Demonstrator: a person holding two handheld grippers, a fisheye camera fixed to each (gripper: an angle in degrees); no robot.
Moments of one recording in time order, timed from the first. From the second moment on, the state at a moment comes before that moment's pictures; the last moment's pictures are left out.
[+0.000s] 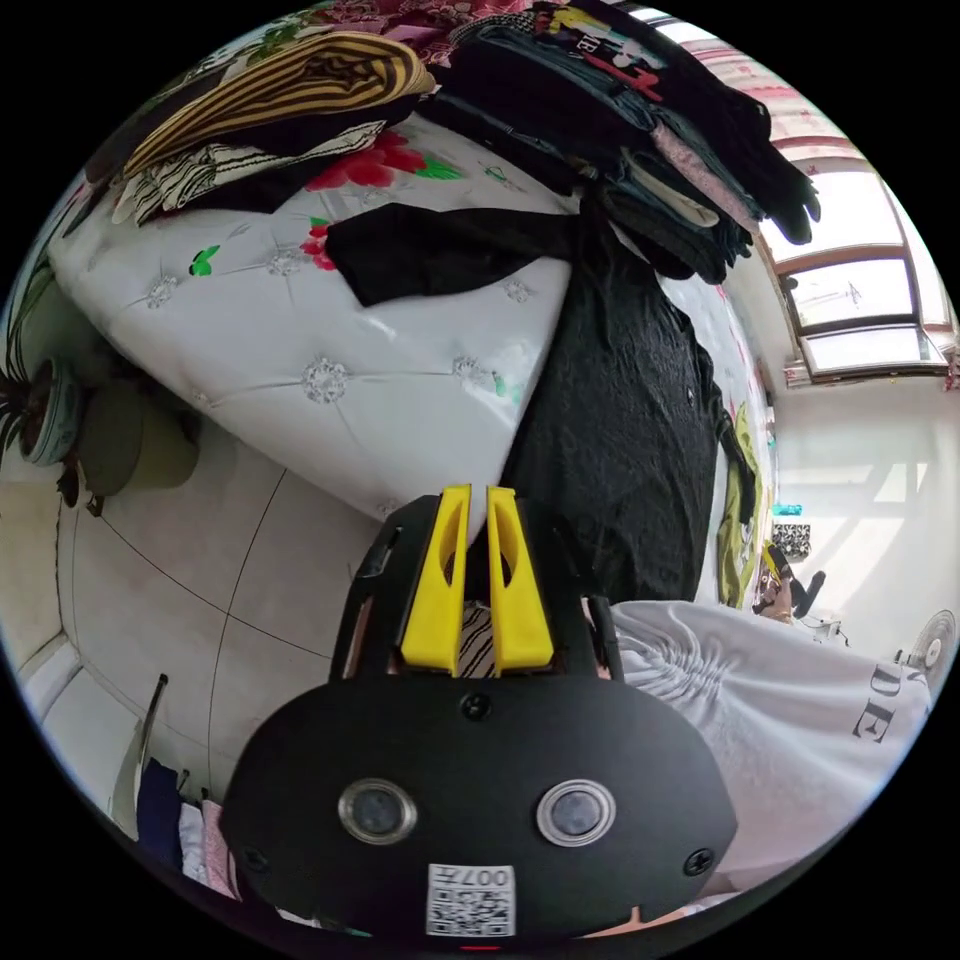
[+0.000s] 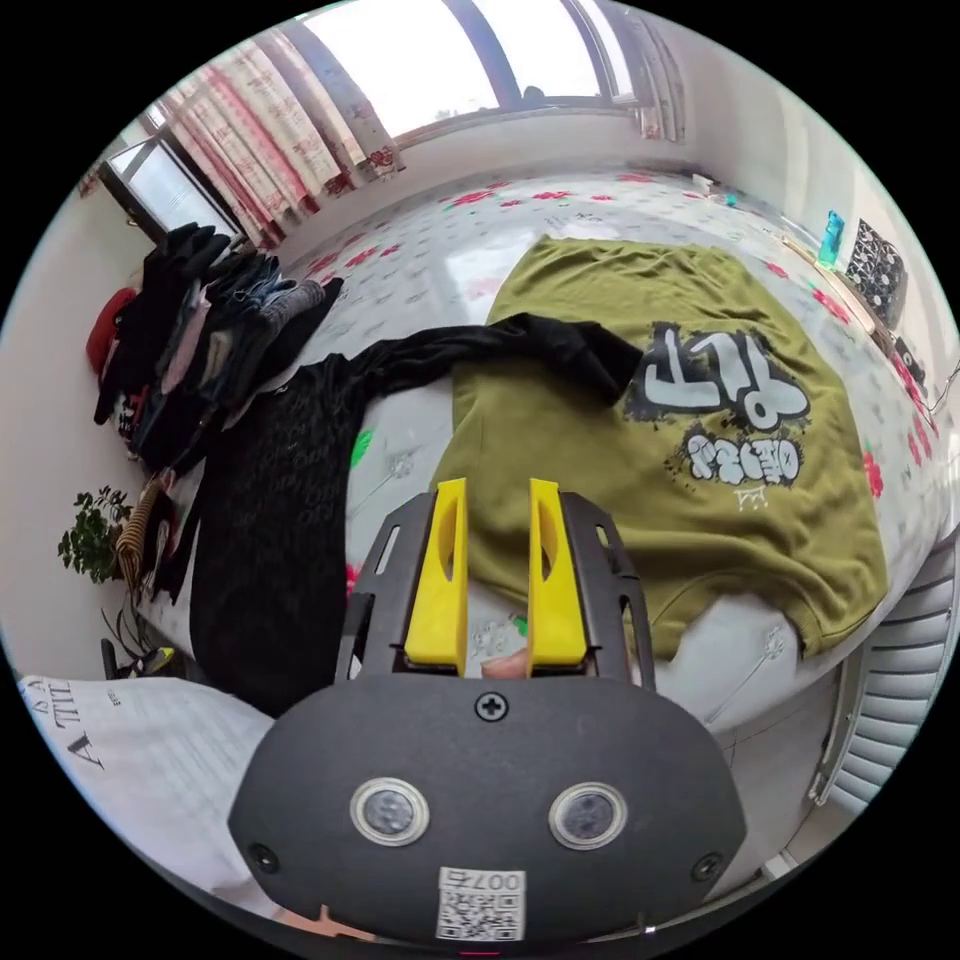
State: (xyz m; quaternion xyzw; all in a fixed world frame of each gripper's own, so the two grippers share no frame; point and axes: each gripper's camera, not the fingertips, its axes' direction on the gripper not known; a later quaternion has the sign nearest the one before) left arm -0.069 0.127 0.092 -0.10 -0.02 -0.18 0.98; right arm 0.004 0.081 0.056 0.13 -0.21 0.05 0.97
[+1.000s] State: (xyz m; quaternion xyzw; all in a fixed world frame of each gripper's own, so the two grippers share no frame) left arm -0.140 -0.014 0.144 -0.12 -0.27 -0.22 0.93; right arm 0.161 -0.084 0.022 0.11 -0.09 0.24 0.96
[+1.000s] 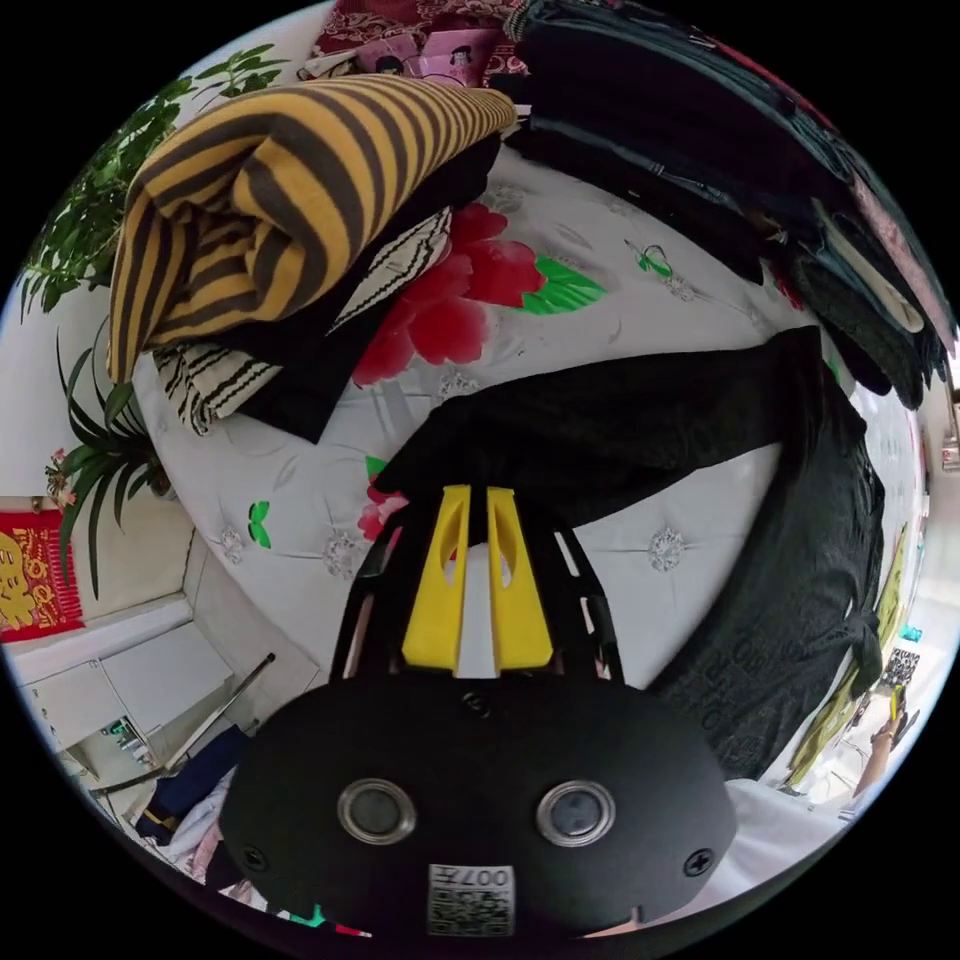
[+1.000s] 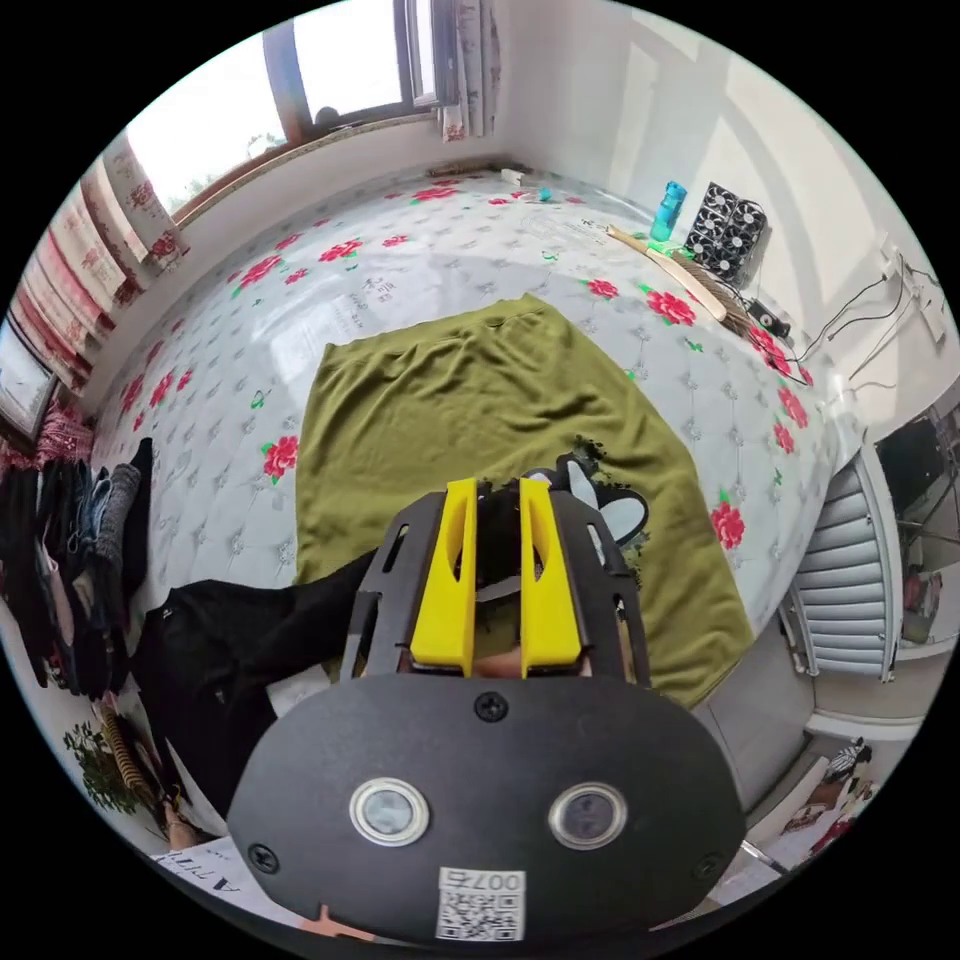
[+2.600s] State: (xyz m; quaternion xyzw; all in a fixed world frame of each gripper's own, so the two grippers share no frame) left arm 0.056 0.007 0.203 -0.18 -0.02 0.29 0.94; right arm -0.128 0.182 0.088 0.05 -0.34 0.02 0.94
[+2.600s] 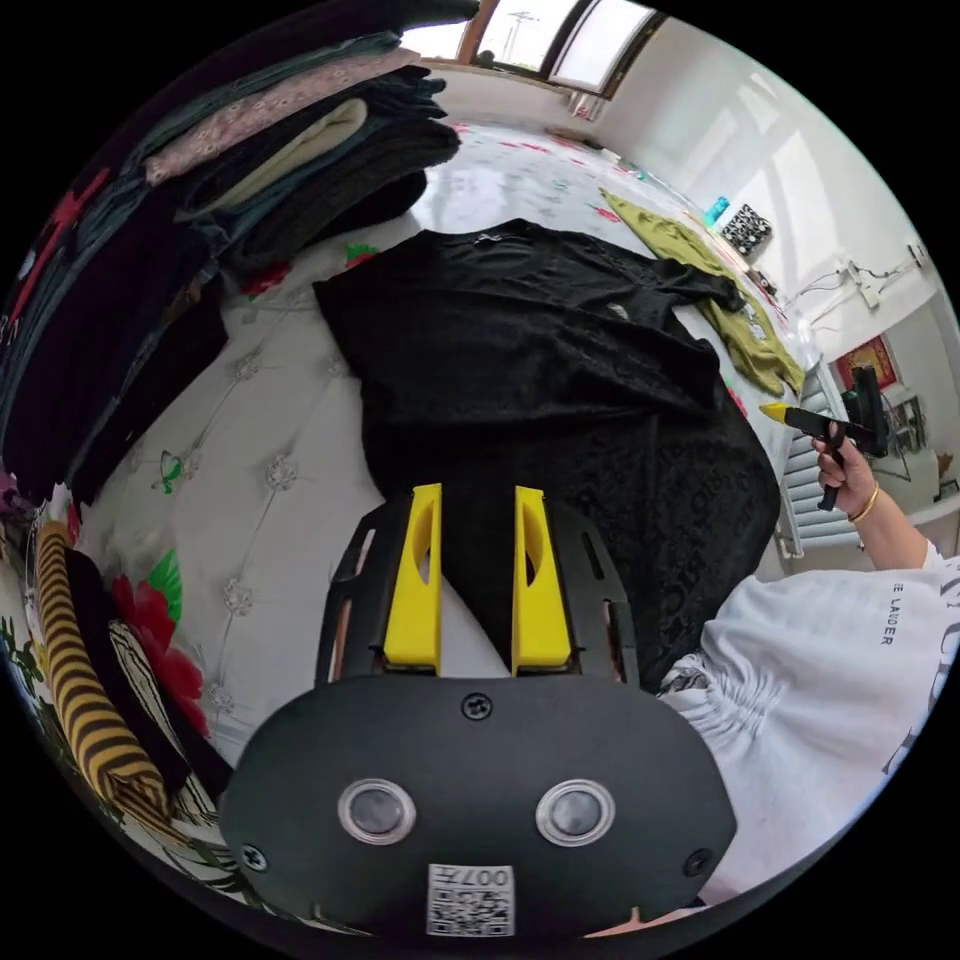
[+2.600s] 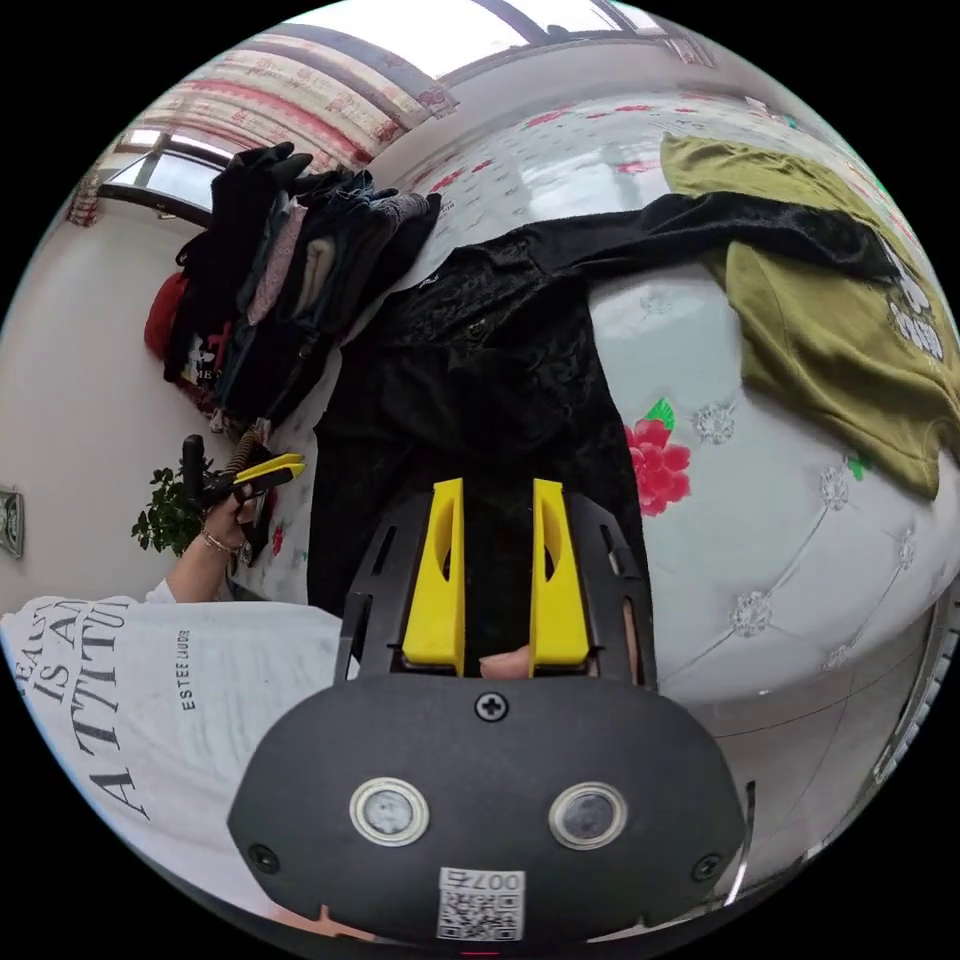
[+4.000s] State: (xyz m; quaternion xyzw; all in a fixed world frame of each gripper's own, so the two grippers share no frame) left arm -0.023 0.093 0.135 -0.17 -0.03 0.05 0.98; right arm -0.137 0.196 0.149 -0.09 -0.13 -0.15 0.97
